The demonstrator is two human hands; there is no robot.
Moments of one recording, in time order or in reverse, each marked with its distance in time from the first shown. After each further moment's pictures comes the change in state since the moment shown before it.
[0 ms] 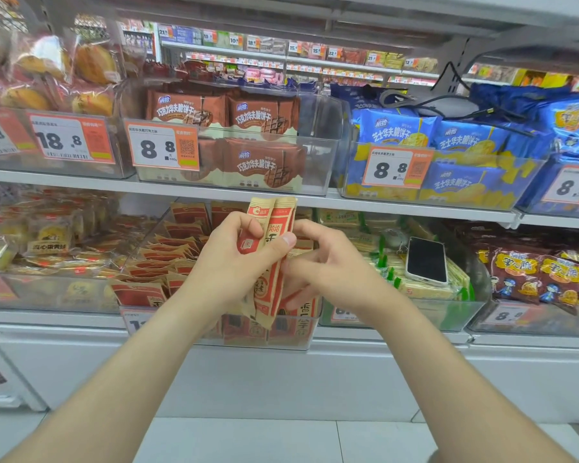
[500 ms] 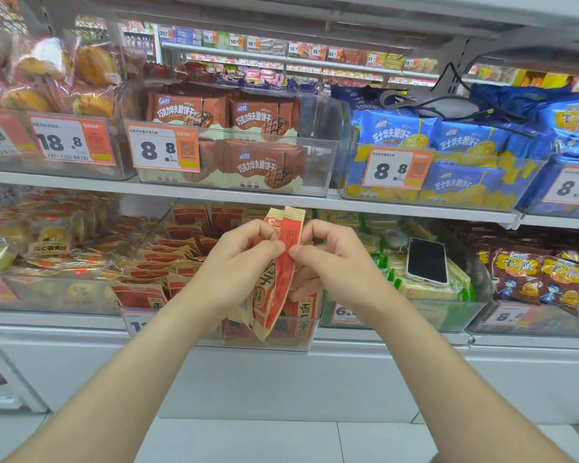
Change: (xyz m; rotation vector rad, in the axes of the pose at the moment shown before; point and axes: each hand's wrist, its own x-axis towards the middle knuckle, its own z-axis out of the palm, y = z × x) left_hand -0.003 0.007 -0.002 0.037 -0.170 0.013; right_hand 0.002 0.000 -0.001 0.055 0.125 -0.002
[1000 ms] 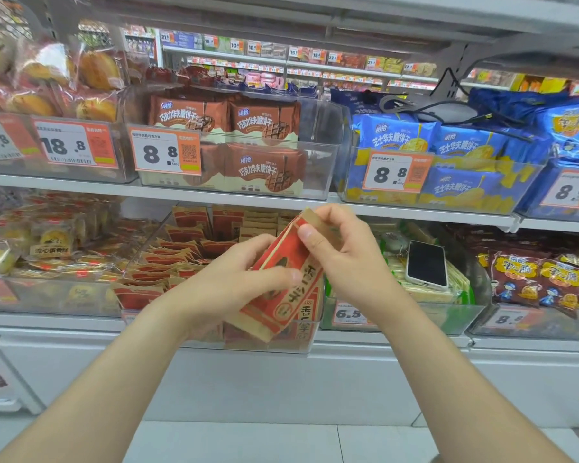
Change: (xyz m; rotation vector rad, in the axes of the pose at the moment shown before) left_hand -0.010 0.004 -0.011 -0.090 -0.301 -0.133; right_hand 0.011 0.009 -0.008 -0.189 0.232 -0.306
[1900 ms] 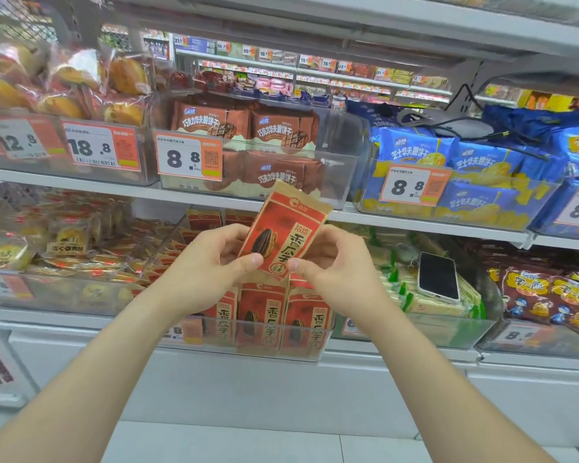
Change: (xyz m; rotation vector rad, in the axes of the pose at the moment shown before) left_hand 0.003 -0.020 -0.055 0.261 0.276 0.202; right_hand 0.007 0.001 0.031 -0.113 -0.023 0.175
